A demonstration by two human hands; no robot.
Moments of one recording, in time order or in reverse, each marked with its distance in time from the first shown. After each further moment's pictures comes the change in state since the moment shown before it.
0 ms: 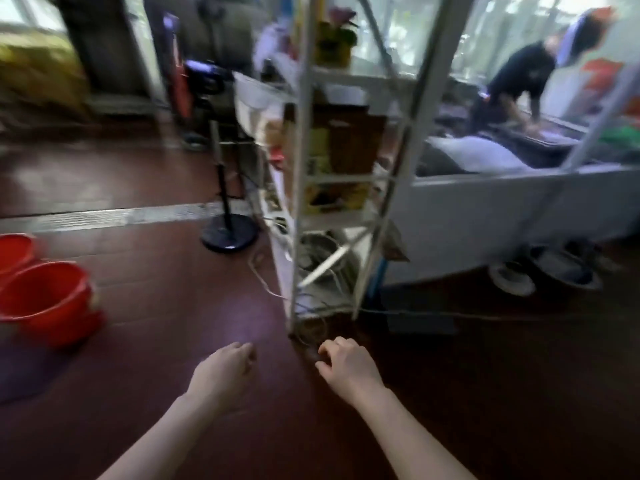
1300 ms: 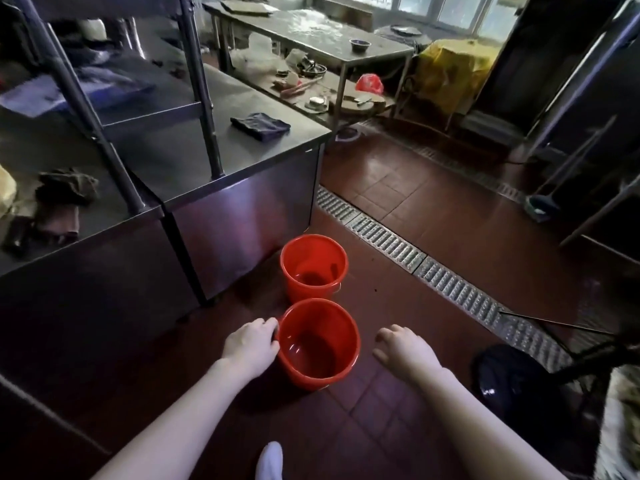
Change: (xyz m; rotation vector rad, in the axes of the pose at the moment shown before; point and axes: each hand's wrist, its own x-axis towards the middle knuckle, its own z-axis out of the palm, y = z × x) left_hand 0.281 -0.875 -0.227 -0.220 0.196 -0.981; right_hand 0.778 -0.806 0.102 -0.421 -0.318 -0.838
